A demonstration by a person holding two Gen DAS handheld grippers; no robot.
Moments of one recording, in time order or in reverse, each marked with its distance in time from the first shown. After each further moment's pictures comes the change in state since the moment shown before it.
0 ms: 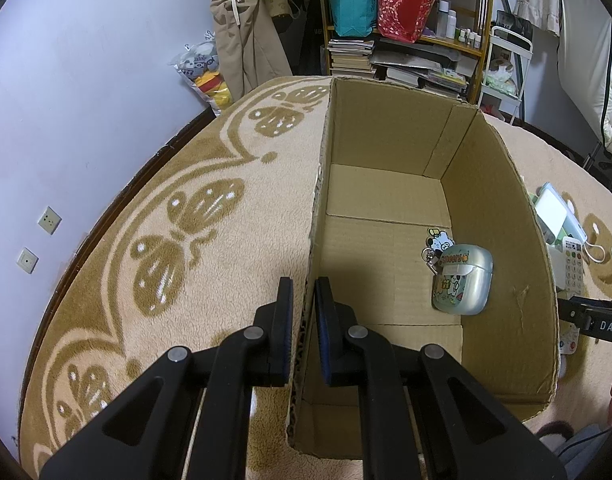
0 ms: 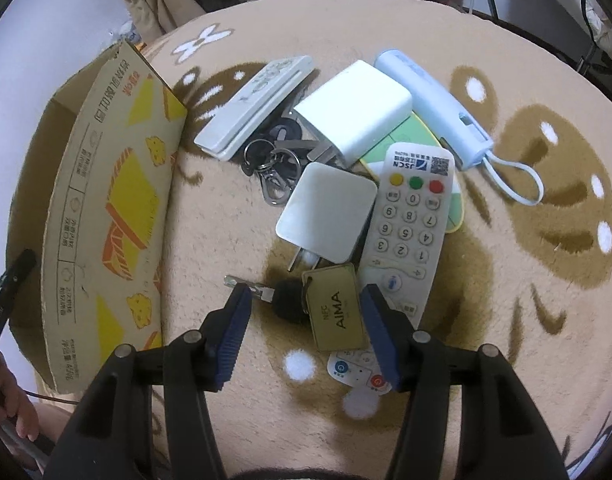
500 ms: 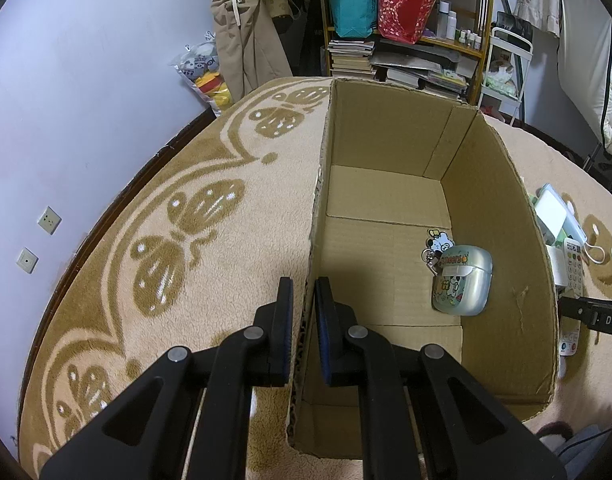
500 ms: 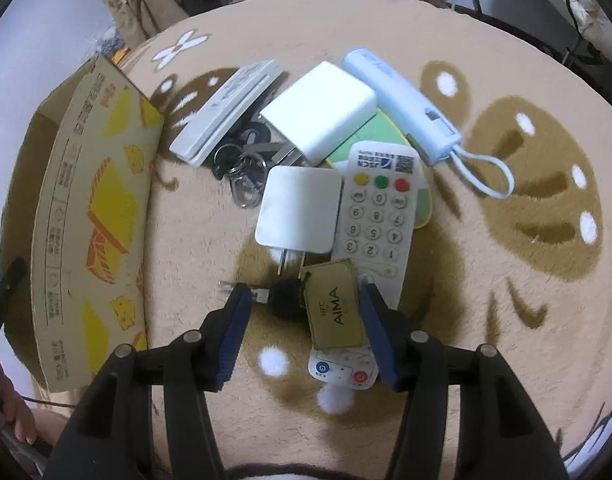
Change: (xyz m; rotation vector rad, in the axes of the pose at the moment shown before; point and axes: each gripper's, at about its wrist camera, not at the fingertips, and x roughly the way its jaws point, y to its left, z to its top) left arm 0.001 0.002 0.001 -0.003 -0.004 -0.001; right arm -0.008 -0.021 -0.003 0.025 0.008 -0.050
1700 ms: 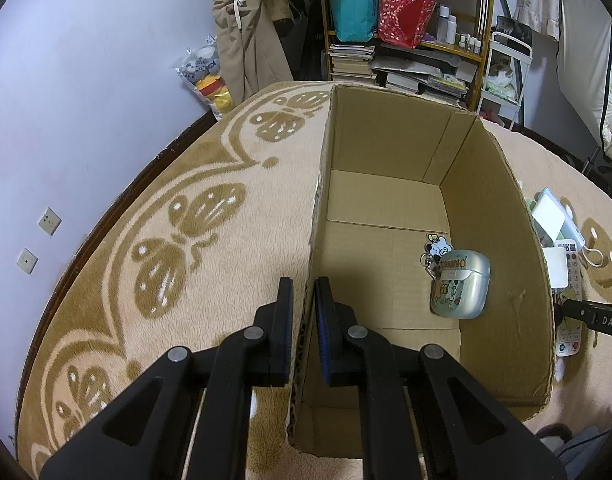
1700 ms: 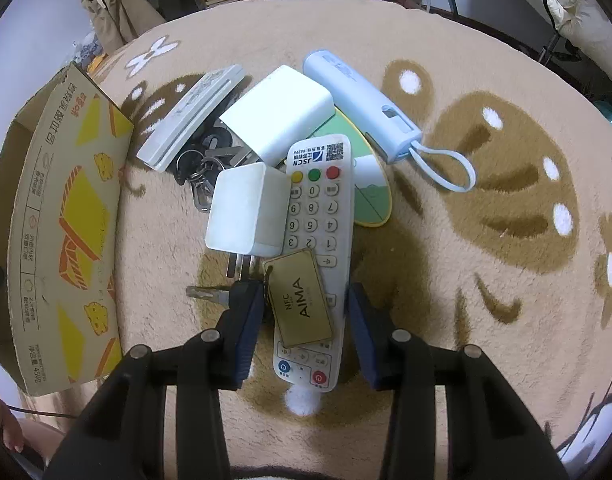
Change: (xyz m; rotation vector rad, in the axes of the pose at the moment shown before) left arm 0.001 0.005 0.008 -0.005 -0.014 -0.002; right arm -0.008 -0.020 -0.014 0.037 -0.012 -0.076
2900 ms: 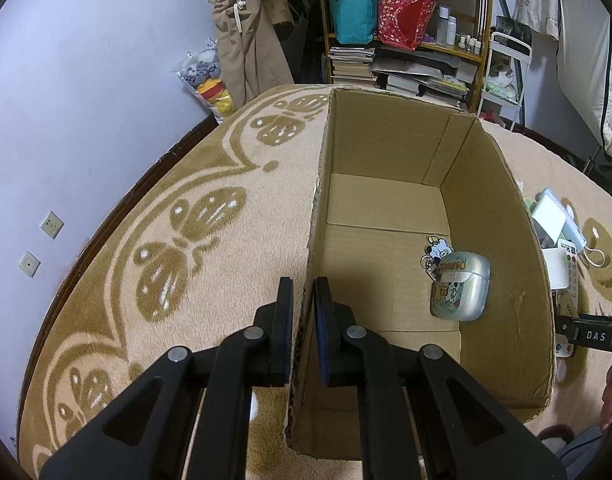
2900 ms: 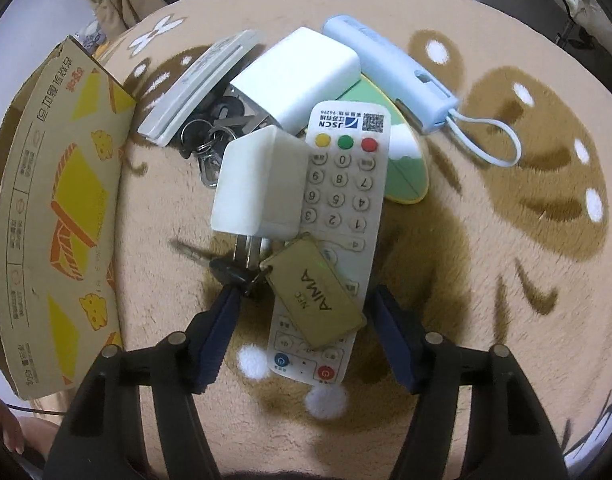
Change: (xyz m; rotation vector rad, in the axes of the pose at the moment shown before) left arm 0.000 0.000 0.001 0.004 -0.004 0.005; right arm 0.029 0.016 -0.006 -0.001 0.048 0.038
